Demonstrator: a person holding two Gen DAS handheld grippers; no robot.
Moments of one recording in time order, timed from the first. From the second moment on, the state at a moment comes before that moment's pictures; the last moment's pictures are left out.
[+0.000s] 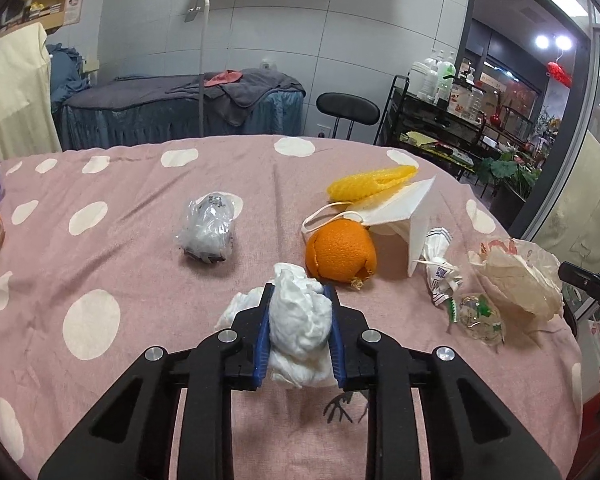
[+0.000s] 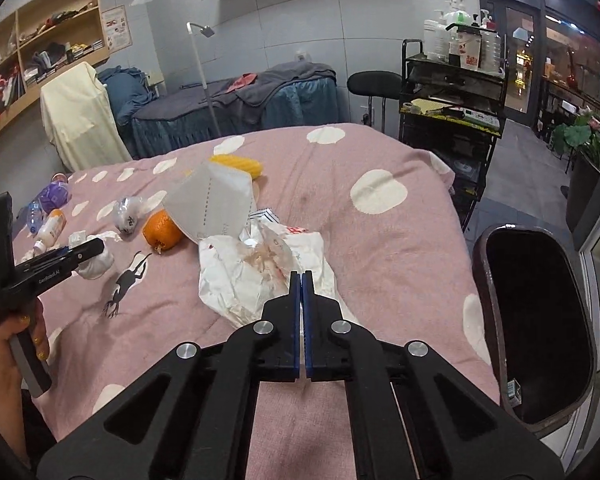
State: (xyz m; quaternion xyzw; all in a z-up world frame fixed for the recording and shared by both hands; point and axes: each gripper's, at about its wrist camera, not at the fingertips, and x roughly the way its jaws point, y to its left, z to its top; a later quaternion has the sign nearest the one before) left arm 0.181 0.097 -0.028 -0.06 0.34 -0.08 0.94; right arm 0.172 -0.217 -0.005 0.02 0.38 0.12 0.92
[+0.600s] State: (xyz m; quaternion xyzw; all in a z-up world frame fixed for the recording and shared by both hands) left arm 0.173 -0.025 0.011 -0.03 0.30 -0.24 0.92; right arm 0.127 -0.298 0.052 0.04 0.31 0.05 0.95
